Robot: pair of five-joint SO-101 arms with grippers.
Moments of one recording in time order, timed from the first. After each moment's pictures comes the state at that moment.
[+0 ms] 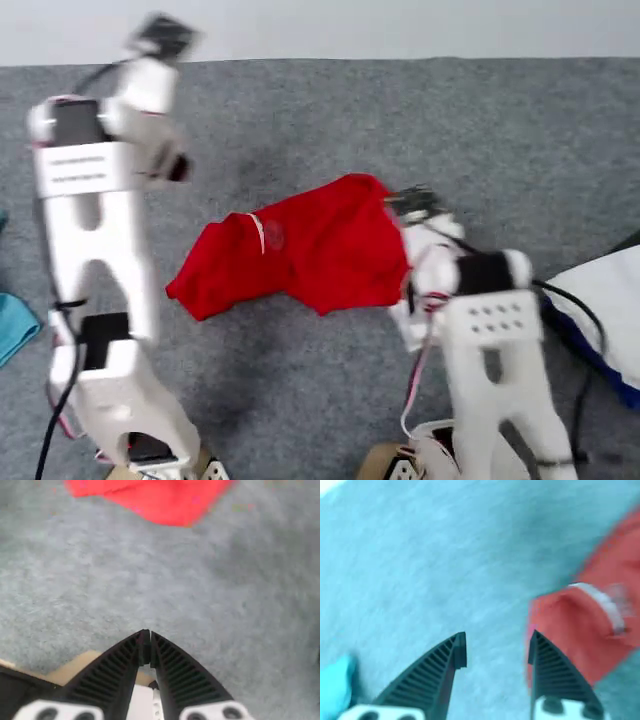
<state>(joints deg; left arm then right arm) -14.9 18.1 -39.8 98.8 -21.8 -14.8 -31.8 31.5 94.5 14.5</state>
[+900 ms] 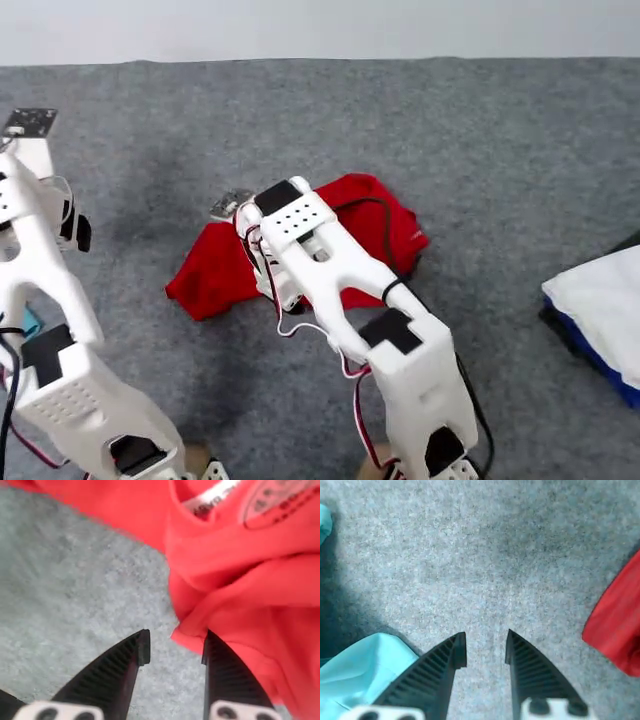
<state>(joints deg) -33.8 18.1 -15.6 90.8 -20.5 -39.0 32.4 -18.0 93.5 14.5</state>
